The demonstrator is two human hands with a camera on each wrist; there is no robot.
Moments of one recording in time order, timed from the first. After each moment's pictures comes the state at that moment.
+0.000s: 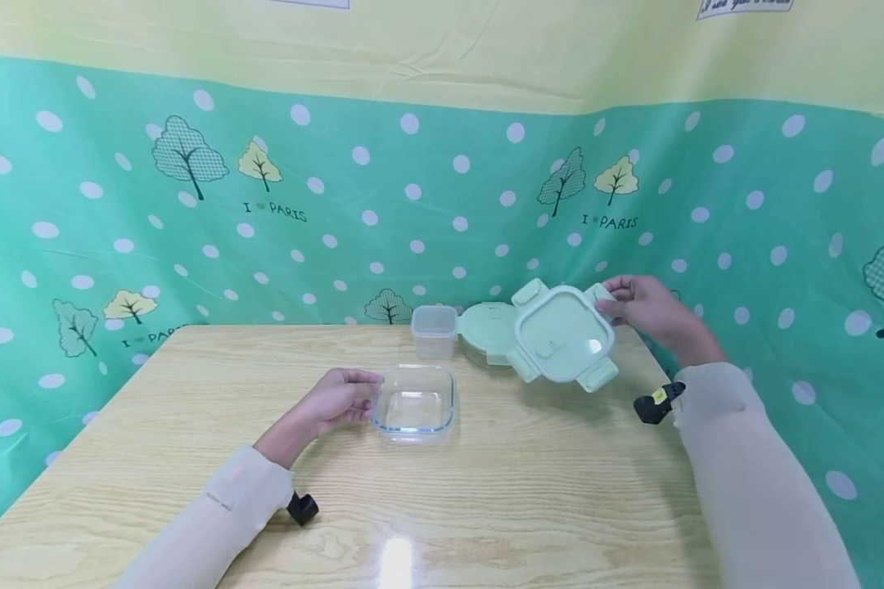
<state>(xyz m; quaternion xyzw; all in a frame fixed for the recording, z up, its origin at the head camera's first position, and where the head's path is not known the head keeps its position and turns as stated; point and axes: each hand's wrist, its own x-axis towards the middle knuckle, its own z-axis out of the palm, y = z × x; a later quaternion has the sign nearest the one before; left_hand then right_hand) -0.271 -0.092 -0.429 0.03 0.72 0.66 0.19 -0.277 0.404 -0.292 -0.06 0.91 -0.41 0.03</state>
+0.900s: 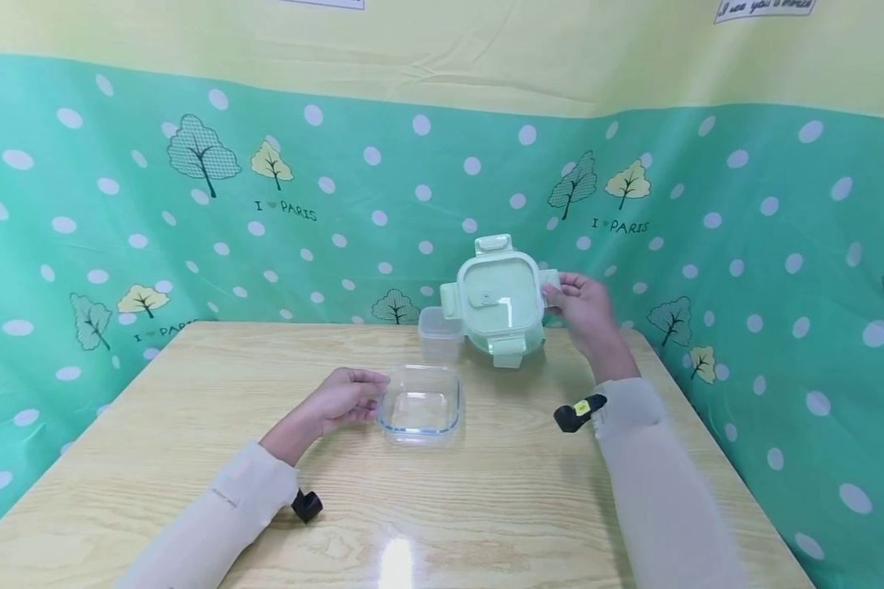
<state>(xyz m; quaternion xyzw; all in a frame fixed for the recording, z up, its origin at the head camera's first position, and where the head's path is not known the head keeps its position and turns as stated) -0.268 -0.093 -0.427 0.01 0.71 0.67 0.19 -0.303 0.299 -0.317 0.00 0.72 -0.69 -0.08</state>
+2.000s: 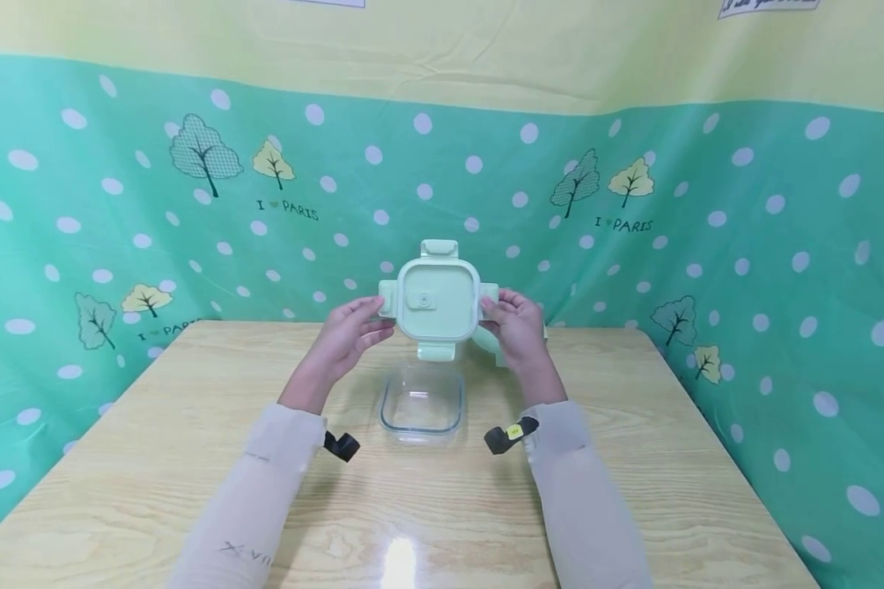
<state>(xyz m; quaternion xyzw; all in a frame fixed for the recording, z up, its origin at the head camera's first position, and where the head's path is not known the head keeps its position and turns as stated) -0.309 -0.079 -0.363 0.11 0.61 0.78 0.06 -0.302 0.205 -0.352 -0.03 0.57 -0.82 -0.05</state>
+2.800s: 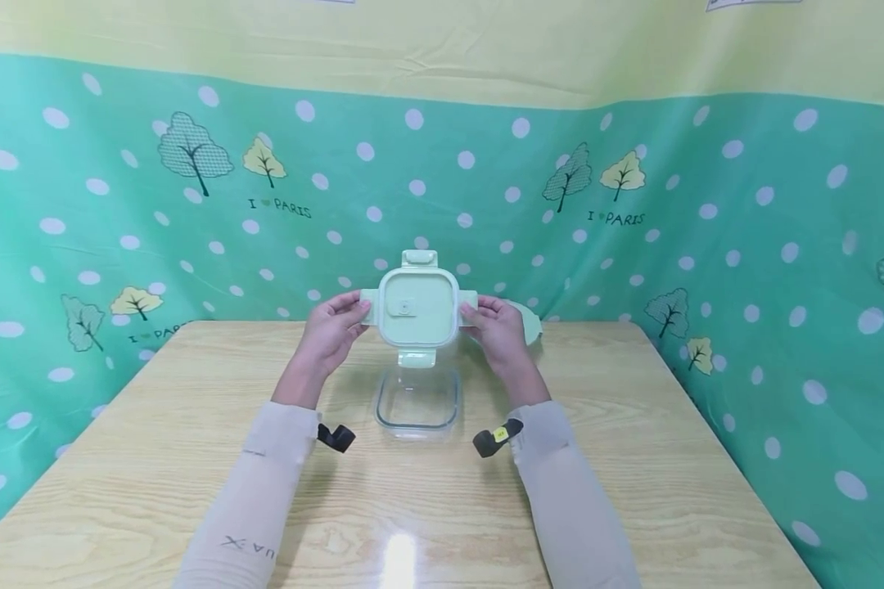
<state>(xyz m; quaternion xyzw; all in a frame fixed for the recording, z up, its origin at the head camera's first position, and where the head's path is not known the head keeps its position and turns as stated) -0.319 -0.085 -0.367 0.05 0.59 0.80 0.01 -0.304 0.192 -0.370 -0.03 0.60 -0.80 -0.03</state>
